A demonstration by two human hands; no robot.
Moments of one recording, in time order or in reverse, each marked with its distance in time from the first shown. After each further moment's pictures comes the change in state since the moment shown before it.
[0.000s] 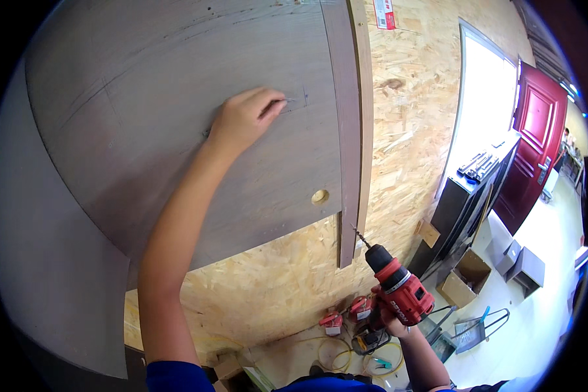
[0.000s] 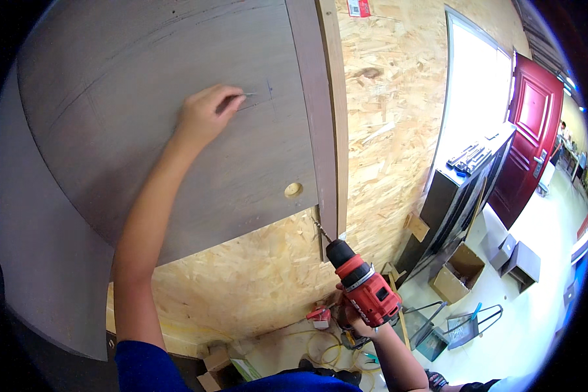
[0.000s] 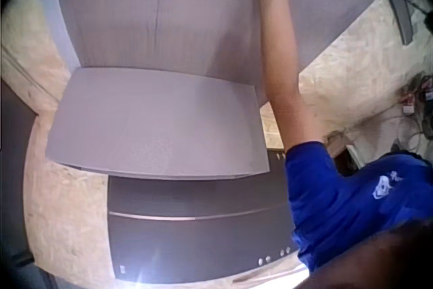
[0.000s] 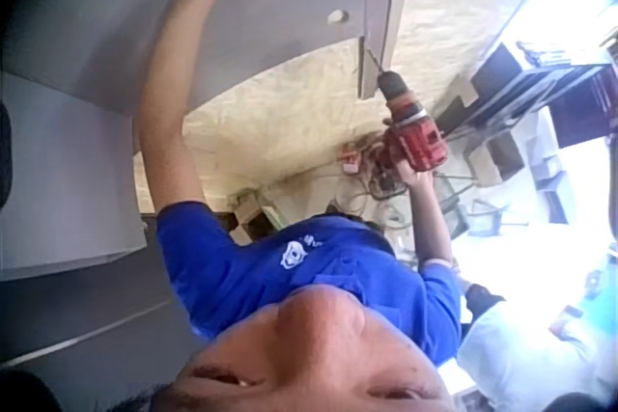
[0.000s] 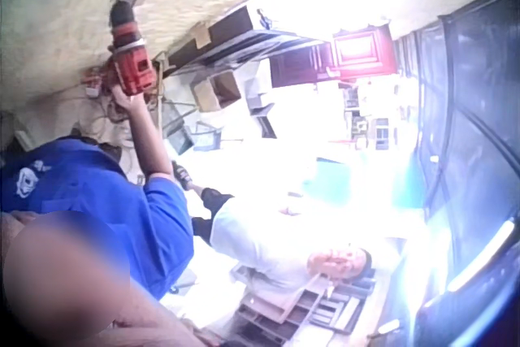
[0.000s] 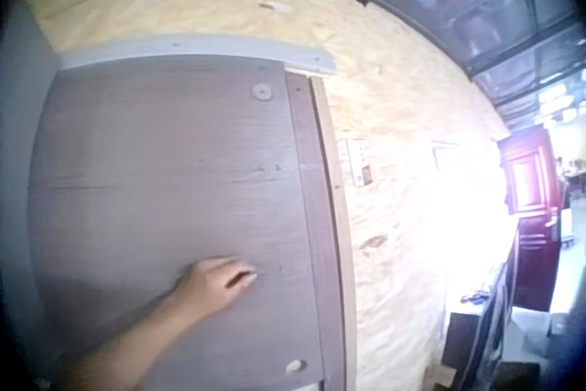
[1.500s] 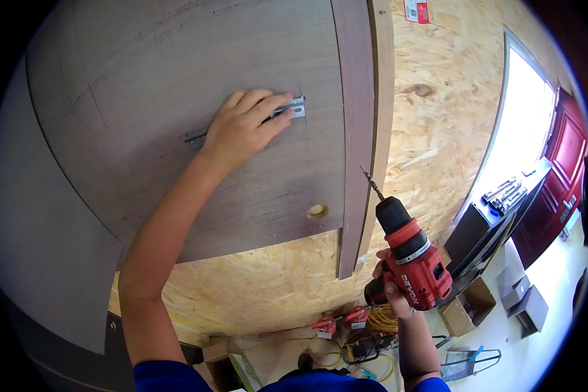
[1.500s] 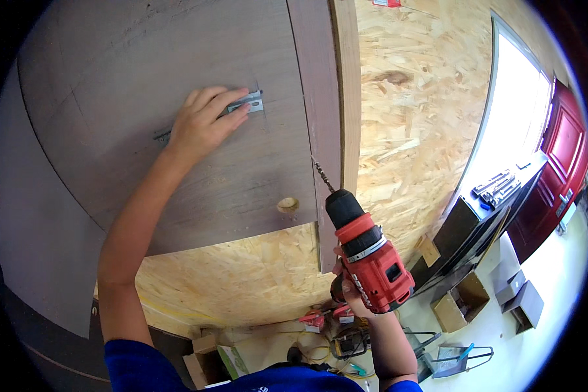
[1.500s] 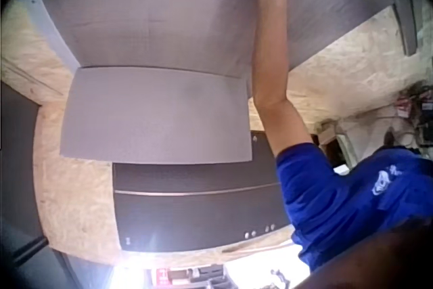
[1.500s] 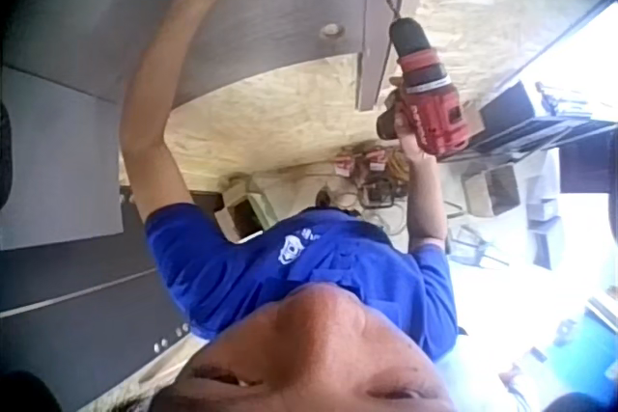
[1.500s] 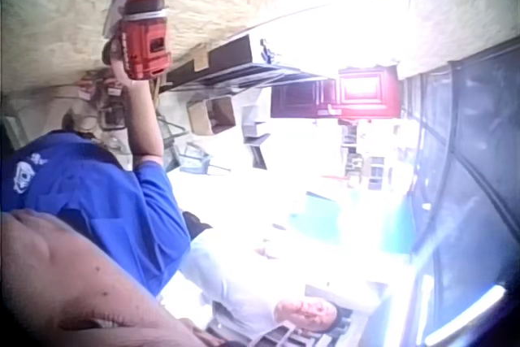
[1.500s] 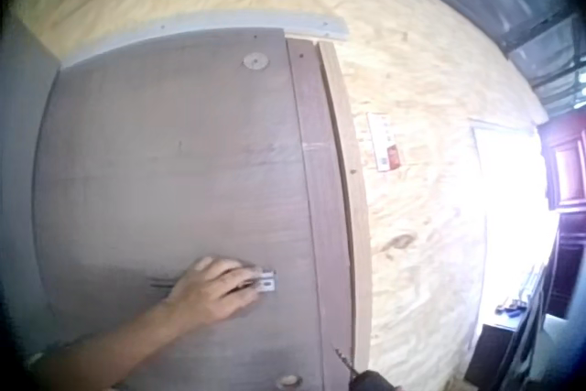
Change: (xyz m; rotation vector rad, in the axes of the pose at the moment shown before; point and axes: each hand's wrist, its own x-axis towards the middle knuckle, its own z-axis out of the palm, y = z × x) left_hand 0.001 -0.007 0.041 0.508 -0.058 0.393; right_hand 0.139 -0.020 -0.061 0.120 -0.007 -0.169
